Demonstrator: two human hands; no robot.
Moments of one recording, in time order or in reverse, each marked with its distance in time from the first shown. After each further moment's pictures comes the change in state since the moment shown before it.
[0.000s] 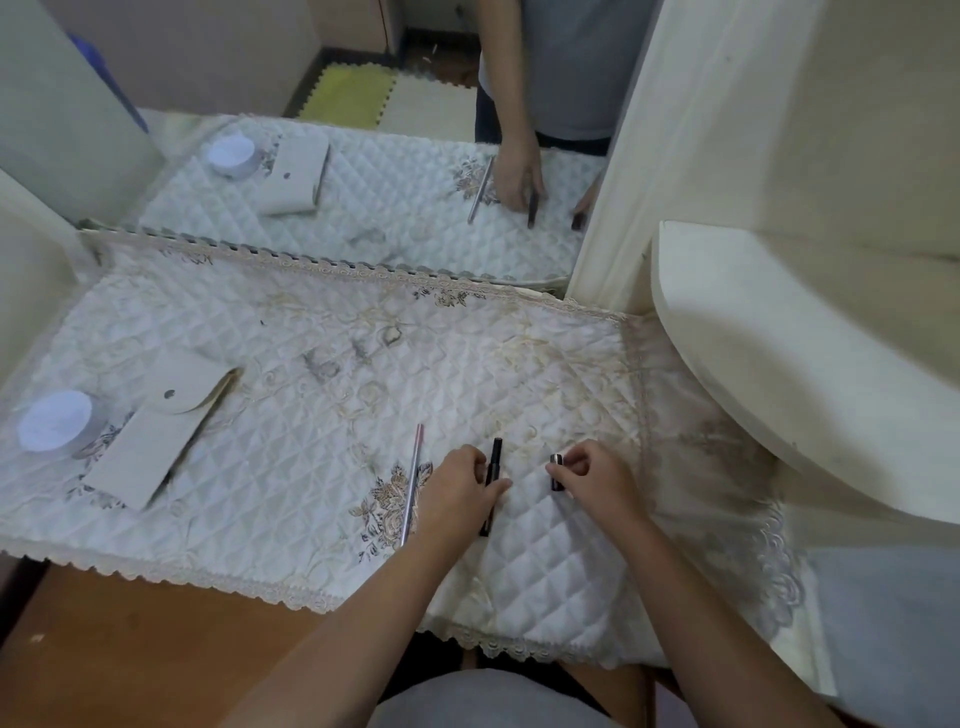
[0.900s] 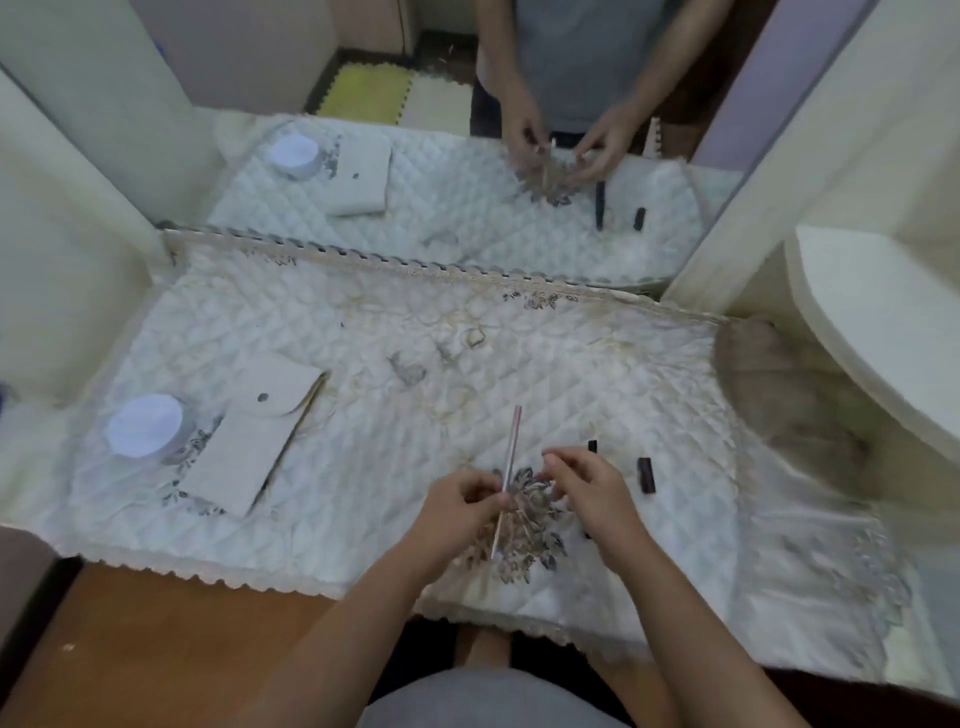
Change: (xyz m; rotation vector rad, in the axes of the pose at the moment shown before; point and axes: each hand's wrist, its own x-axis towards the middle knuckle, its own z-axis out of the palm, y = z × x) left_hand -0.012 -0.079 -0.101 -0.605 -0.284 -0.049; right_hand -0.057 -0.092 0.087 0.475 -0.095 -0.031
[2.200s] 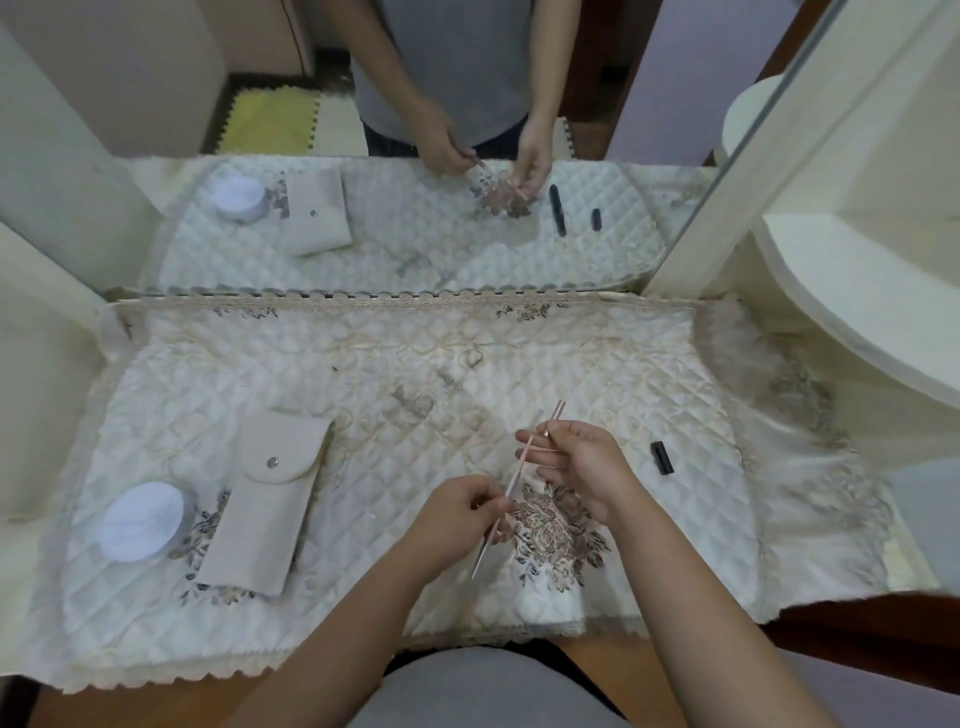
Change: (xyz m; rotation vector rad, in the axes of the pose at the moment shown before) left_hand 0.016 0.015 -0.071 0.205 -0.315 0.057; right_hand 0.020 -0.040 0.054 0.357 0.076 0.184
